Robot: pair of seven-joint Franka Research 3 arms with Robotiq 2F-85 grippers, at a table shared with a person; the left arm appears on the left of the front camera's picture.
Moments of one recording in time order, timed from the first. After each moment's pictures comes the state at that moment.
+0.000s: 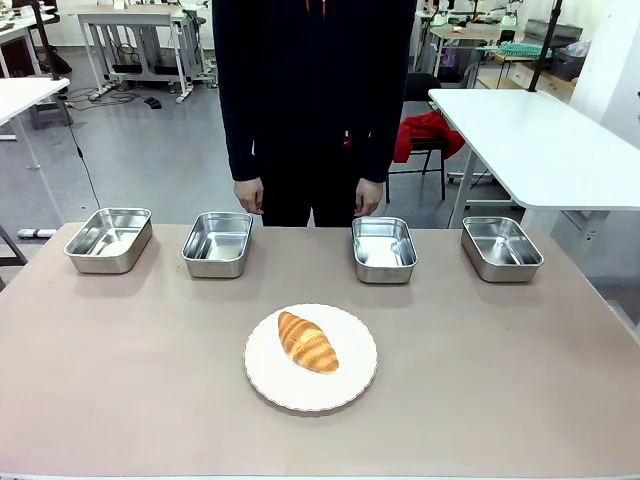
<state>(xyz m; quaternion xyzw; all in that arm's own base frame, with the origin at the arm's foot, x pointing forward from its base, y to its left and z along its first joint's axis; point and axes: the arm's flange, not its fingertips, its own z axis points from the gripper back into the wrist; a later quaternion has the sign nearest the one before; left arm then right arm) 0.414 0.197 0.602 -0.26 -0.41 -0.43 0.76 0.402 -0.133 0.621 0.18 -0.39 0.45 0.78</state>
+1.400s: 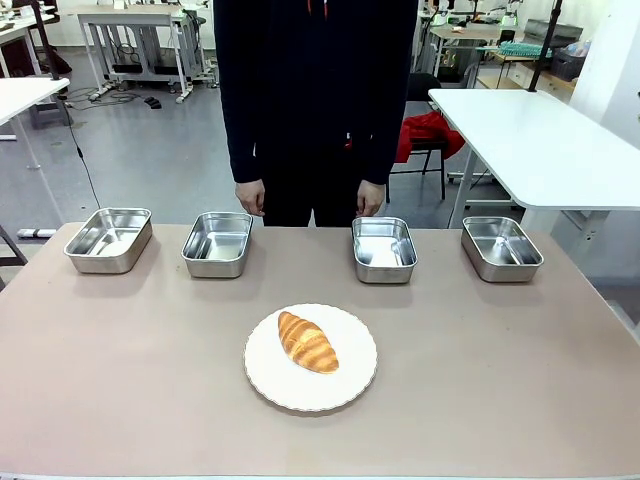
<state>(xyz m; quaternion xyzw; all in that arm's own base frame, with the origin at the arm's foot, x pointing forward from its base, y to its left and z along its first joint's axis) 0.414 0.197 0.602 -0.26 -0.41 -0.43 0.76 0.402 -0.133 0.621 0.18 -0.39 0.45 0.78</state>
